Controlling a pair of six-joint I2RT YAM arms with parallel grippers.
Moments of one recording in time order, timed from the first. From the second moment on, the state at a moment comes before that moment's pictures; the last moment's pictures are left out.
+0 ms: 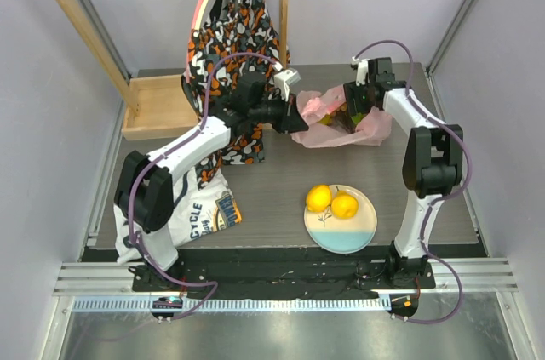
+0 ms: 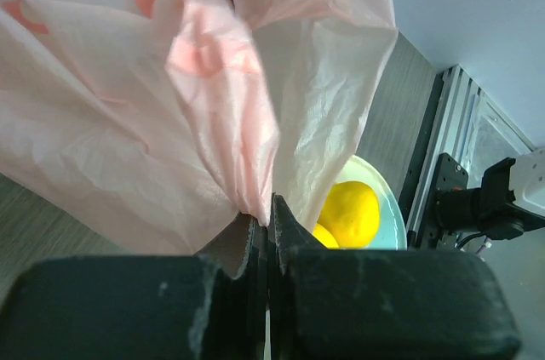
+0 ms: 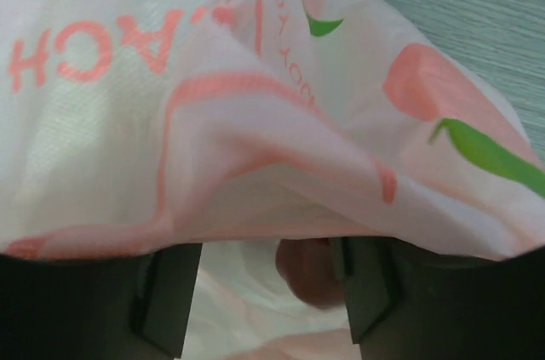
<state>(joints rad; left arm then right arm) -0.60 1.78 1.47 -0.12 0.63 -0.26 0.07 1.95 1.57 -0.49 -0.11 -0.17</state>
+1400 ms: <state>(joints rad) -0.62 1.94 1.67 -0.17 0.36 -0.18 0.05 1.64 1.55 -0.75 -0.72 -0.34</state>
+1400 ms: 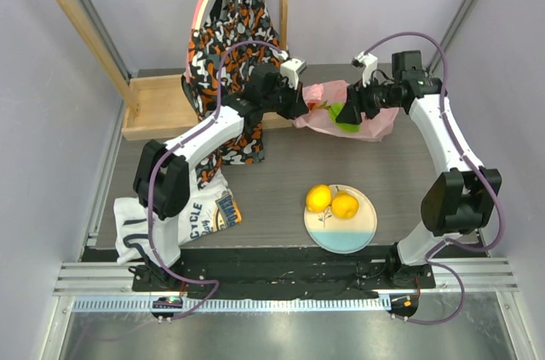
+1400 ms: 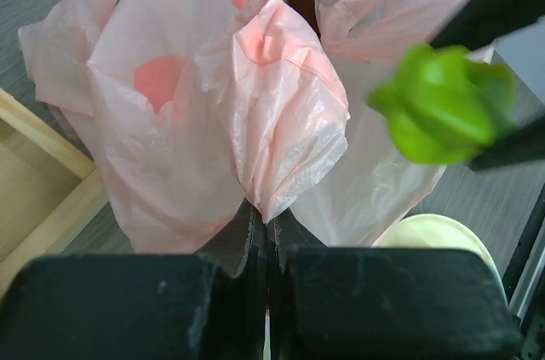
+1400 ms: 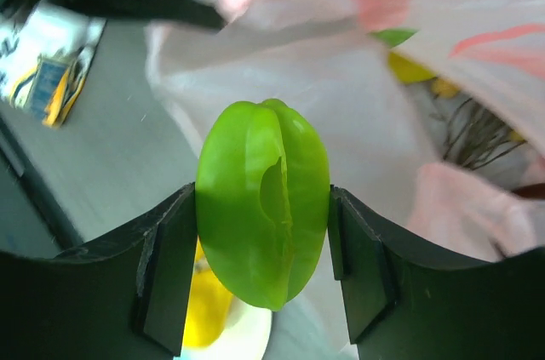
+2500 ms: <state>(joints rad) -0.62 1.86 1.53 -0.19 0.34 -0.12 0.20 1.22 0.76 -1.02 -0.37 -1.45</state>
